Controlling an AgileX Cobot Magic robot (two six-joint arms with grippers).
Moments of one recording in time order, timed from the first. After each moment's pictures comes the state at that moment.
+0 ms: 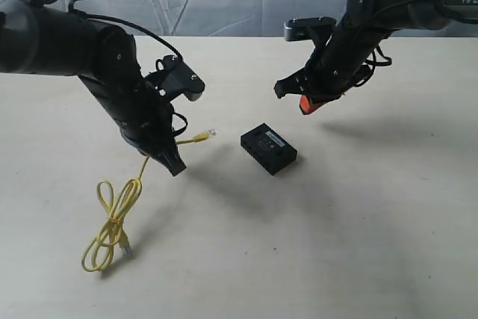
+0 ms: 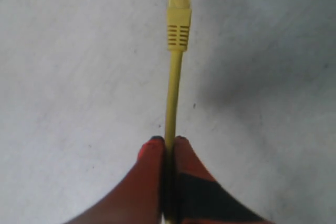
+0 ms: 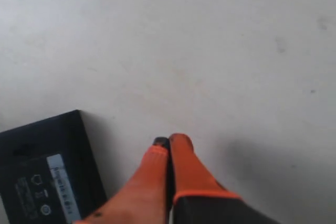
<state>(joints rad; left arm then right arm) -0.52 1.90 -1.17 -0.07 0.64 0.48 0.31 2.16 -1.55 0.28 0.78 -0.29</state>
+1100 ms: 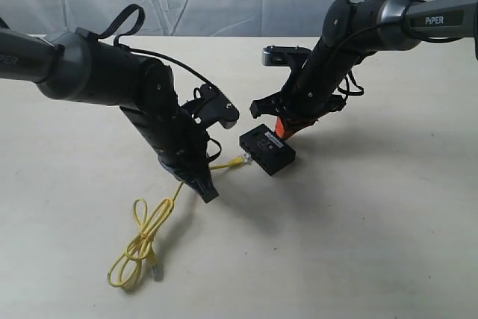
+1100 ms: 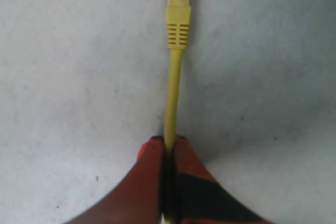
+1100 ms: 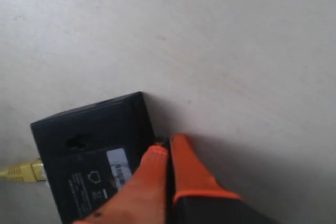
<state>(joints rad) -0.62 2.00 -1.17 -0.23 0.55 0.59 0.36 2.23 -1.55 0.42 0.82 -0.31</state>
